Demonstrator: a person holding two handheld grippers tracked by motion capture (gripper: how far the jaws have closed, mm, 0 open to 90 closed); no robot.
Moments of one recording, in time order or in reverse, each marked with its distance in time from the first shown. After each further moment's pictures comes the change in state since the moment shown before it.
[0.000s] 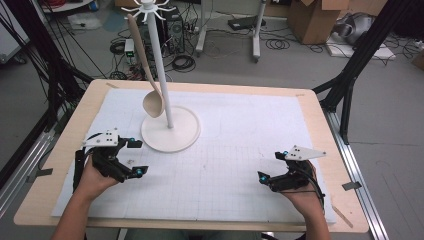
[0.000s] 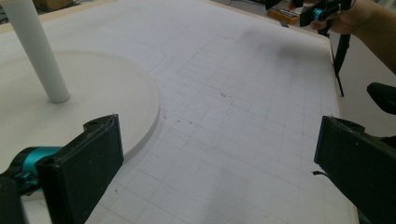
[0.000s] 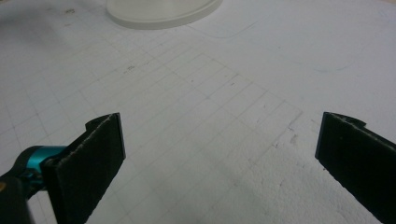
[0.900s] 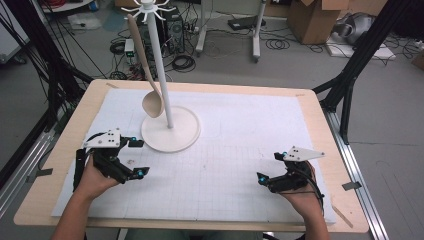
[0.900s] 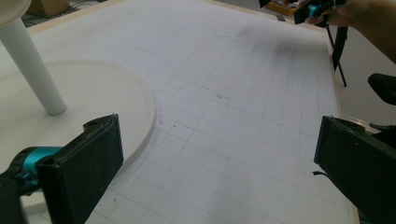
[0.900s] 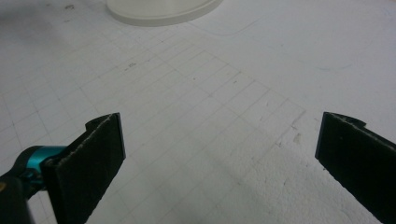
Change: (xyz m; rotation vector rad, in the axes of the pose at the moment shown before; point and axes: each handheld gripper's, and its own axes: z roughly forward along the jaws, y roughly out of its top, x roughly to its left) left arm -0.005 0.006 0.004 0.033 0.000 0.030; right arm 0.003 0.000 0.001 0.012 -0.006 -0.009
